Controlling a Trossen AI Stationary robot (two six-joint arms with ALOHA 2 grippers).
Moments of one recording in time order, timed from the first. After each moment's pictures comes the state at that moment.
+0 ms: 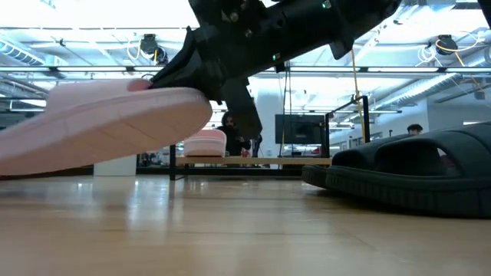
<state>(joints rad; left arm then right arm) -0.55 1.32 1.55 -0.87 -1.26 -1.02 0.28 2.06 1.22 0.46 0.33 -1.02</state>
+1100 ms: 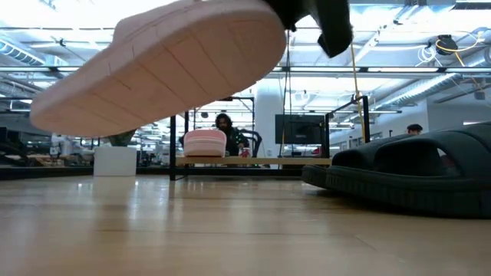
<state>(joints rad) -0.55 1.32 1.55 -0.87 -1.20 -1.00 0.49 1.84 1.22 0.07 0.70 -0.72</state>
